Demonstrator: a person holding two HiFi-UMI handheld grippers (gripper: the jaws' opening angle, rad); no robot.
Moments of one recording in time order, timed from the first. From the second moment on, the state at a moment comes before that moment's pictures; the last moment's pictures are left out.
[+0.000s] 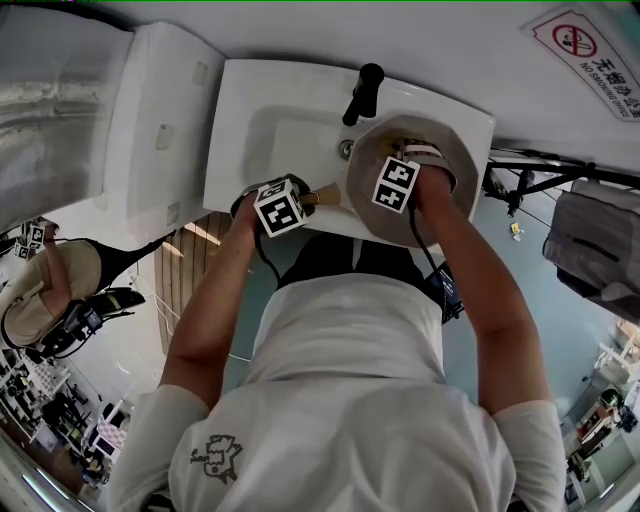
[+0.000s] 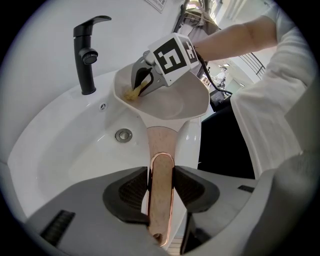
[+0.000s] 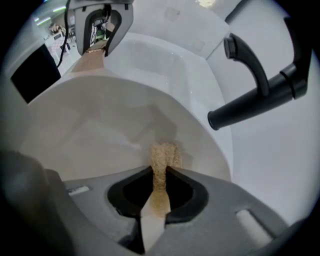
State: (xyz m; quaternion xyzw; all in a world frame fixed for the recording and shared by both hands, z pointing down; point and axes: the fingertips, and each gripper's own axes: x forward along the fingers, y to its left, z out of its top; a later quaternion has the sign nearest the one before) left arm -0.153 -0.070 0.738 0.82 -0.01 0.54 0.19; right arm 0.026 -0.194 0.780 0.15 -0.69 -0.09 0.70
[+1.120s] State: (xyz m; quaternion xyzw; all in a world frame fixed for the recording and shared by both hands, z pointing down) left arm -0.145 -0.111 0.658 0.86 -0.08 0.49 0.12; right arm 0.026 -0.171 0.654 0.30 -0.79 0.08 0.53
